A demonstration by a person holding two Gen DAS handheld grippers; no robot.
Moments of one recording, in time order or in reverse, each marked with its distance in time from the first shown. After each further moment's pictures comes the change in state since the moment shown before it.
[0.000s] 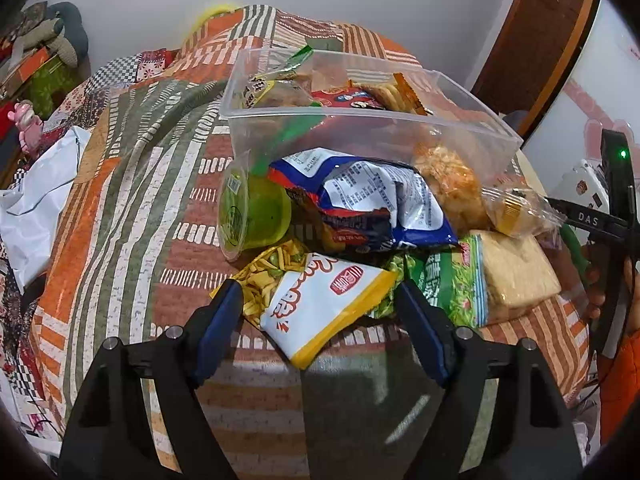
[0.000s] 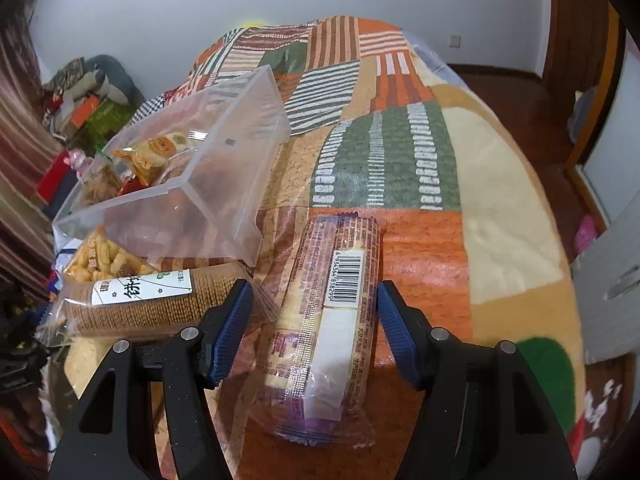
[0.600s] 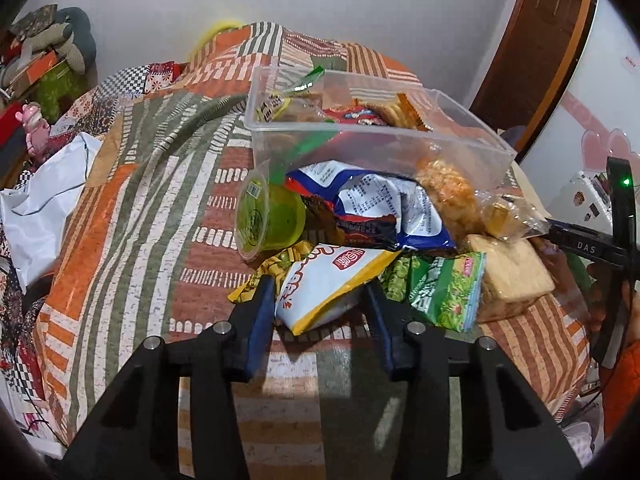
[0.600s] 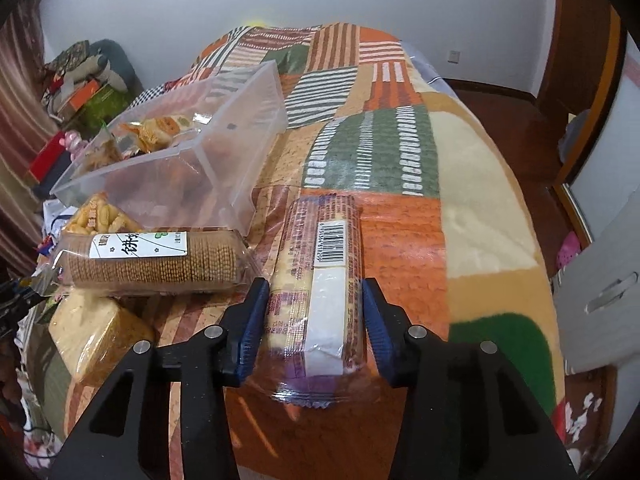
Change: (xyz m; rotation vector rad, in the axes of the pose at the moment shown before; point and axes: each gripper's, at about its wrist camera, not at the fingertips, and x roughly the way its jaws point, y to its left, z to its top) left arm -0.021 0.009 -0.009 -0.004 -0.072 -0.002; right arm -0.019 0.006 -0.018 -0.071 -0.037 -0.070
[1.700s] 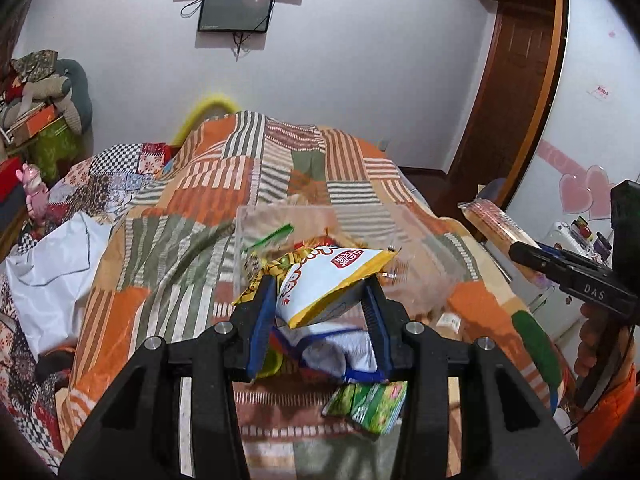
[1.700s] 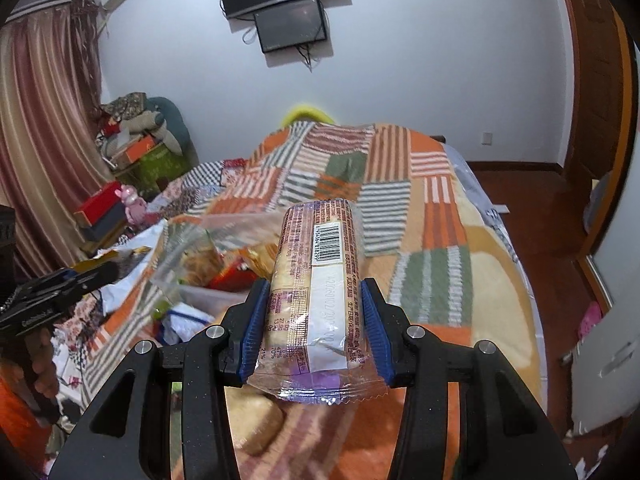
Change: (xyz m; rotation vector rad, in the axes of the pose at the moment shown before) left arm -0.060 -0.021 0.082 0.037 -0.244 -0.041; right arm -0.061 0.057 0.059 -0.079 -0.290 0.149
